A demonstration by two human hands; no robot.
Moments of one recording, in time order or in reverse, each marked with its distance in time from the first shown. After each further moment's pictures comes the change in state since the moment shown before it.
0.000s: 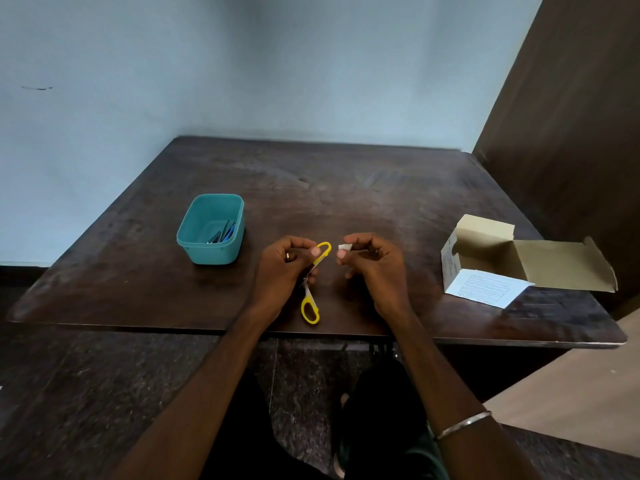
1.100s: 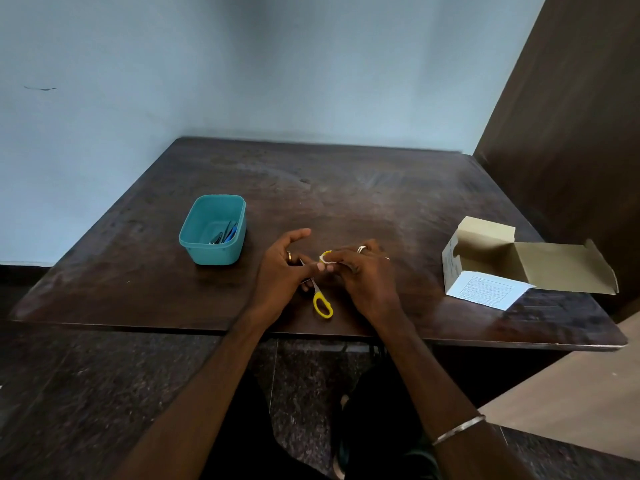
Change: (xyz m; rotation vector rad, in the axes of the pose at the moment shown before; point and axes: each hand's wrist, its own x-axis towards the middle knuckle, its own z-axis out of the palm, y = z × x) left_hand 0.002 -0.002 -0.008 0.139 -0.055 0.070; right_hand 0.002 0.017 0.002 -0.884 -0.075 -0.485
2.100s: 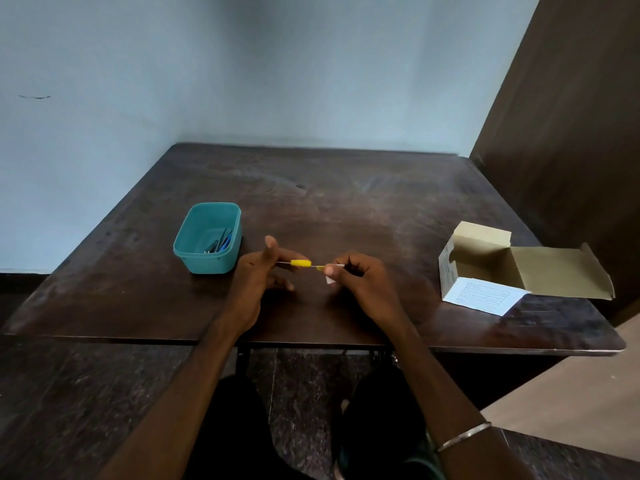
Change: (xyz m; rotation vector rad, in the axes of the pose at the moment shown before) left_hand -0.005 0.012 -0.025 -0.140 -0.068 -0.023; right_hand 0.003 -0.010 -0.019 0.701 -0.213 0.334
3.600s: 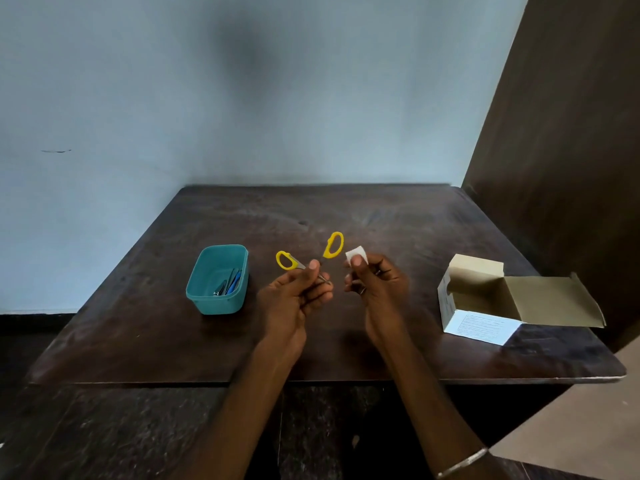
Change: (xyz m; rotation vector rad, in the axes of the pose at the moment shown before) left_hand -0.002 0.057 0.056 -0.504 0.251 -0.233; right_hand 0.017 -0.048 0.008 0.610 0.440 0.014
